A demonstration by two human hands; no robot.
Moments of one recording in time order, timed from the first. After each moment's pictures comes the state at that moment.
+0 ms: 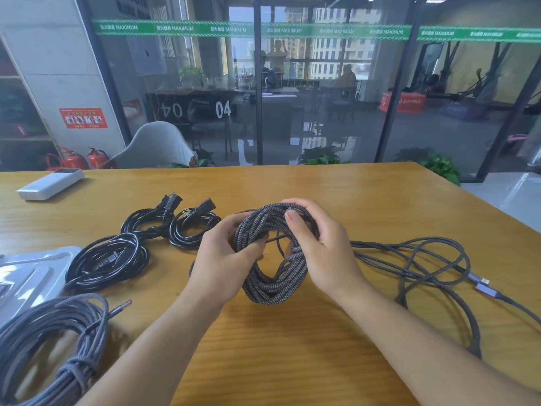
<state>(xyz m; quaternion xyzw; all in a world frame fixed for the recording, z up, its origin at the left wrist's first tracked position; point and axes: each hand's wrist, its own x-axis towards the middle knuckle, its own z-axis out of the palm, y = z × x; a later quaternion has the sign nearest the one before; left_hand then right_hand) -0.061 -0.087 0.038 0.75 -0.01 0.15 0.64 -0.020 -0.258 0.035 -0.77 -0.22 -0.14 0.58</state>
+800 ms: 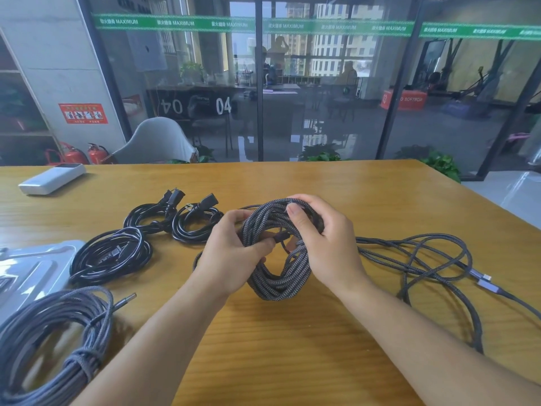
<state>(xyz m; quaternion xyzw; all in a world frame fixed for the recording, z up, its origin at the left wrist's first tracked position) -0.054 -0.088 0.039 0.76 0.03 0.09 0.65 -0.021 -0.255 0.033 -0.76 -0.19 -0.18 0.59</state>
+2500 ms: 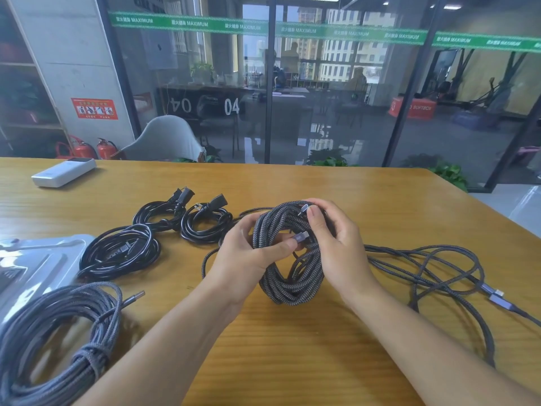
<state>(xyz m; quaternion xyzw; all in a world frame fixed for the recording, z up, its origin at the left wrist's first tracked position) -0.065 -0.093 0.042 0.66 -0.02 0.06 0.75 -0.015 -0.252 0.033 -0.71 -0.20 -0.14 0.66</state>
